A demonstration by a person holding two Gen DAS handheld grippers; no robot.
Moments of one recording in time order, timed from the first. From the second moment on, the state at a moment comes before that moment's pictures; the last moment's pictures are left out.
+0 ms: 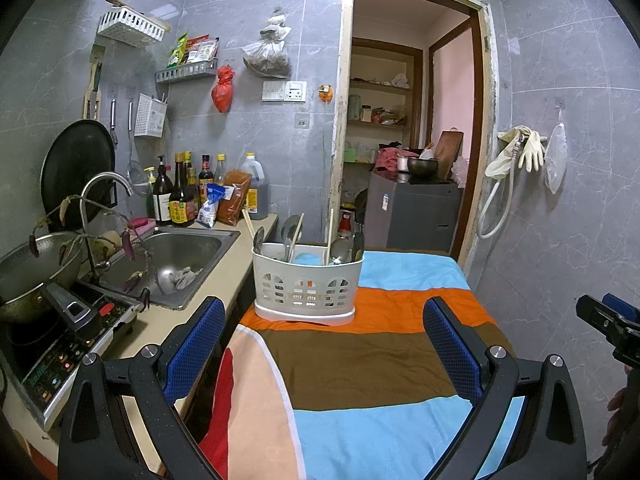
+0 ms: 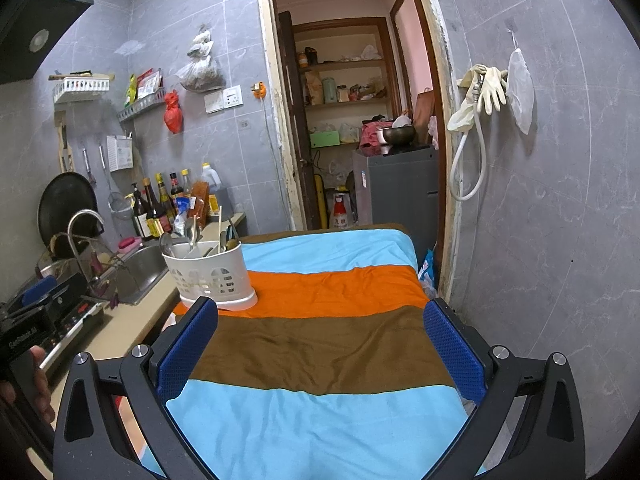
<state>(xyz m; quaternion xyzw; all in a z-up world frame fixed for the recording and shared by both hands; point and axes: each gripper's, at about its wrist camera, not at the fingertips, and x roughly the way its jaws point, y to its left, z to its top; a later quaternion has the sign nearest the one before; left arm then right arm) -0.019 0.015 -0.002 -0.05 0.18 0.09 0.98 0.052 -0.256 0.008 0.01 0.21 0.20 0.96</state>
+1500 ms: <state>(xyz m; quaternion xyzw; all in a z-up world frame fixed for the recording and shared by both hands) -0.021 0.009 -0.007 -0.03 0.17 0.12 0.98 0.049 -0.256 0.007 0.01 0.21 0.20 0.96</state>
